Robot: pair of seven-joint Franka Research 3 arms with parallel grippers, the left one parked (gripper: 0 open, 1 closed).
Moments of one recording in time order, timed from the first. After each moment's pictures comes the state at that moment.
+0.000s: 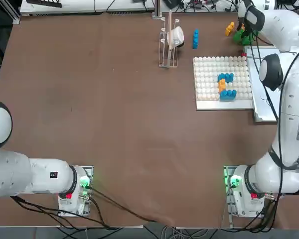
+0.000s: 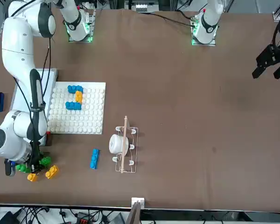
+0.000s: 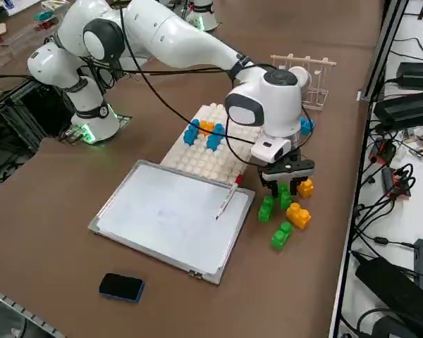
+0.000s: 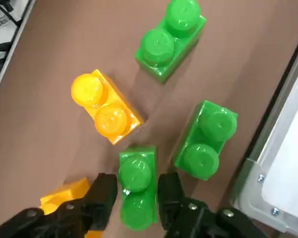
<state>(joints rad) 0.00 1.00 -0.18 -1.09 0.09 2.23 1.01</state>
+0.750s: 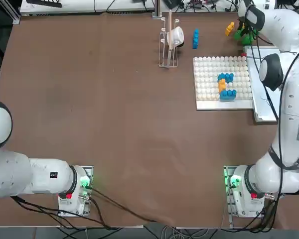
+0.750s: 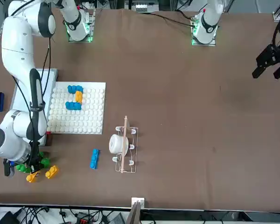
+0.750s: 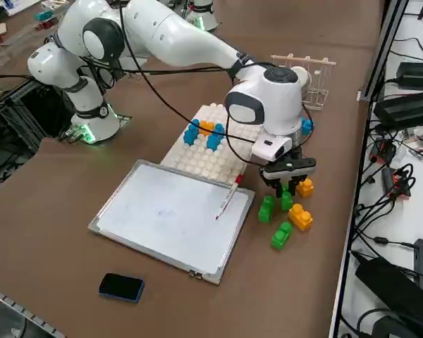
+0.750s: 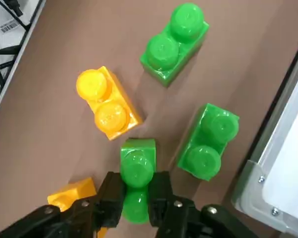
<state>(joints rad) 0.00 1.00 -0.18 -1.08 0.08 2.23 1.01</state>
